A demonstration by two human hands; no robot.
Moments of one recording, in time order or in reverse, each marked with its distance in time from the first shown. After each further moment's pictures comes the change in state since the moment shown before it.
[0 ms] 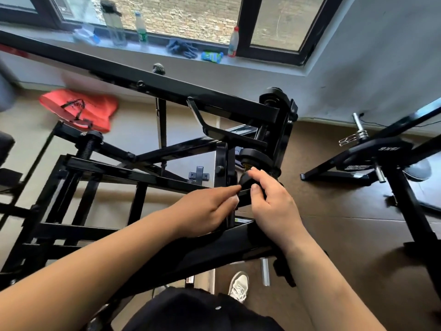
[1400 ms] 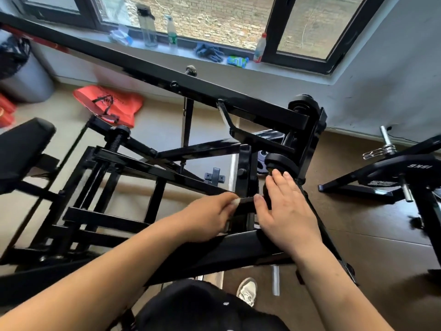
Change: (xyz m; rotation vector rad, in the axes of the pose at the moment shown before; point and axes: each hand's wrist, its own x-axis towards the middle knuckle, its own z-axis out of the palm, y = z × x) left_hand -0.037 -0.011 -0.007 -0.234 -0.031 -0.287; right_hand -0.001 -0.003 0.016 -0.521 -0.142 -0.099
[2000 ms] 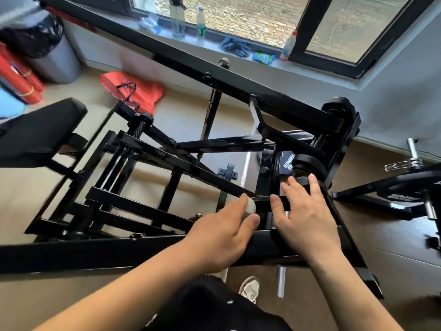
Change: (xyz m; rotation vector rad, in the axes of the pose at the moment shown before) left_hand -0.068 0.006 0.013 0.015 0.107 -0.098; right_hand -0.005 -0.020 0.015 -0.025 0.086 -0.020
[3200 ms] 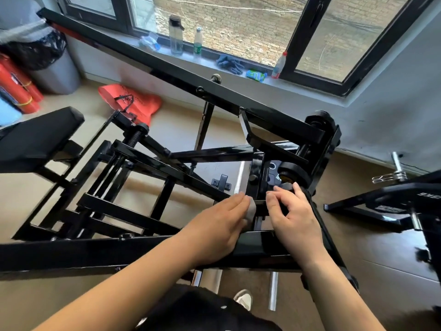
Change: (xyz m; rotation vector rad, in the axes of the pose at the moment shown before) left_hand 0.031 -0.011 0.019 0.214 0.195 0.383; right_hand -0.006 0.008 -0.014 0.448 0.041 0.043
